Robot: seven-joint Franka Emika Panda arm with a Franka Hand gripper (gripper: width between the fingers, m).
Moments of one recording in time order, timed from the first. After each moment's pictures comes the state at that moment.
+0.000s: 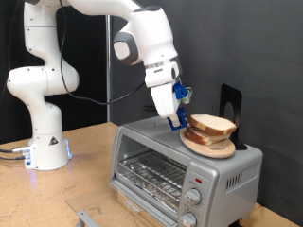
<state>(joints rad) -0.13 -0.05 0.35 -2.21 0.30 2.45 0.10</state>
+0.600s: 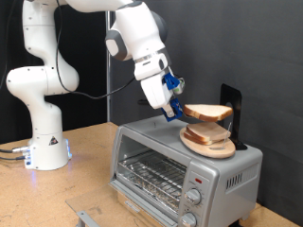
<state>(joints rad) -0.13 -0.17 0.35 -2.31 0.48 2.51 -0.01</state>
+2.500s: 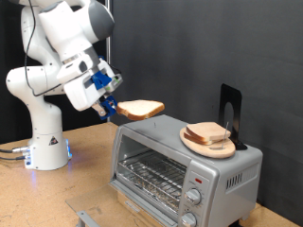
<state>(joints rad) -0.18 -0.53 0.06 -2.63 0.62 2.27 -0.34</state>
